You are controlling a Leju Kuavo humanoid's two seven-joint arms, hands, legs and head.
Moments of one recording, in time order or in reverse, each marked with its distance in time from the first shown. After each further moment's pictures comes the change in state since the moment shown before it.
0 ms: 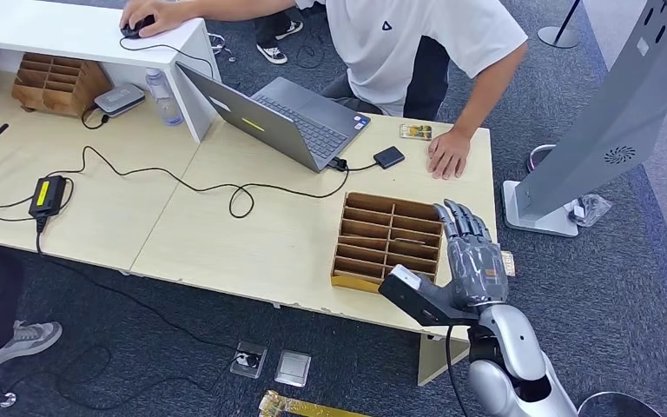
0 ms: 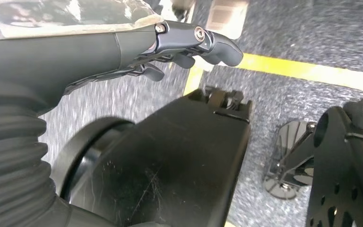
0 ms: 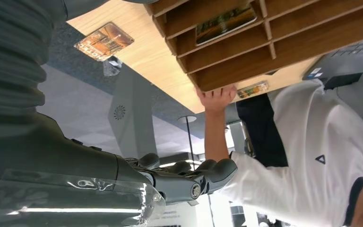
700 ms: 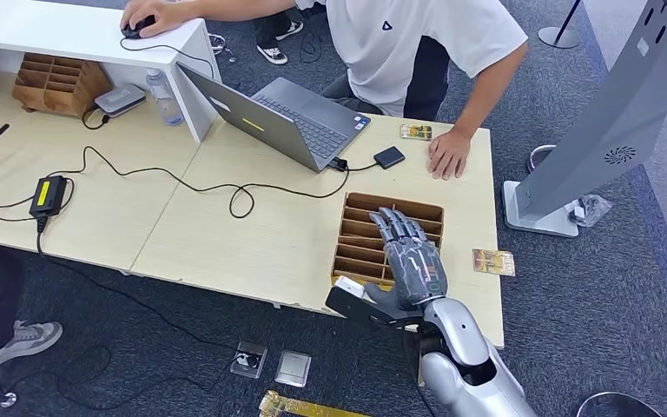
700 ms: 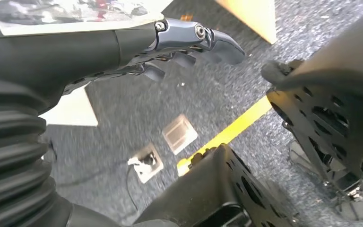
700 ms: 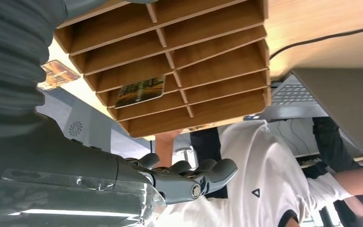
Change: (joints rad) left arm -0.096 0.003 -0.181 -0.063 -0.772 -0.172 -0.099; right arm -0.088 0.120 0.147 0.191 -0.031 -0.024 -0.053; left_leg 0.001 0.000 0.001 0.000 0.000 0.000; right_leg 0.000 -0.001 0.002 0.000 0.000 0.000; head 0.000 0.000
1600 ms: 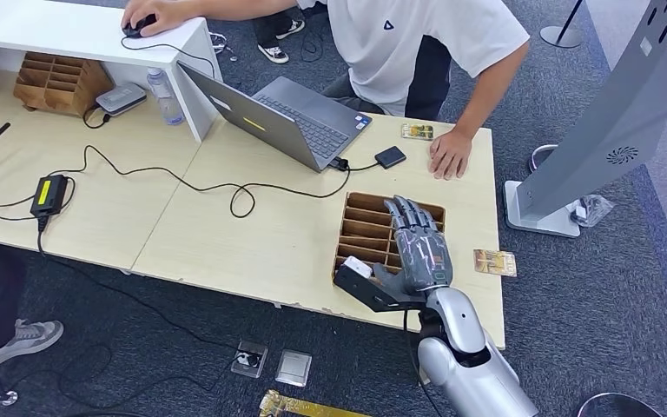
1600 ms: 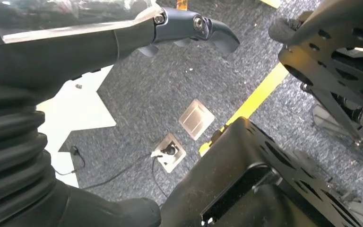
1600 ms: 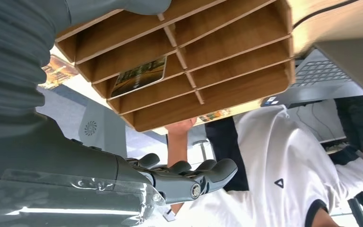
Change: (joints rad) left arm -0.019 -0.002 -0.018 -0.047 -0.255 -0.111 -0.013; right arm -0.058 0.036 -0.015 0.163 -0.011 -0.142 0.007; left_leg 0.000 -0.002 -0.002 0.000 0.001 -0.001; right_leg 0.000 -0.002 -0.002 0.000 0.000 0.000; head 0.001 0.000
